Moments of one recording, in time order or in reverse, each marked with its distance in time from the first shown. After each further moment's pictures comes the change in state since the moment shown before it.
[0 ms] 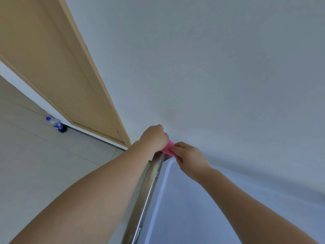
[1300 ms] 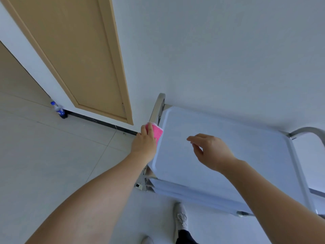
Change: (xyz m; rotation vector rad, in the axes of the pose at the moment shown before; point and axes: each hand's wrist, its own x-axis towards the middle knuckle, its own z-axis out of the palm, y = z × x) left_hand -0.282 -0.101 0.109 0.234 0.298 0.180; right_hand -0.274 -0.167 -0.015 -0.217 0.129 0.090
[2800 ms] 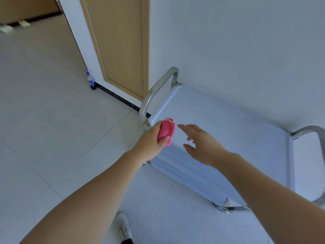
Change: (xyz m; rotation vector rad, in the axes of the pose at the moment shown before) left_hand -0.216 0.087 0.021 -0.694 0.074 0.003; right_hand -0.156 -0.005 0.002 0.135 -0.308 -0.147
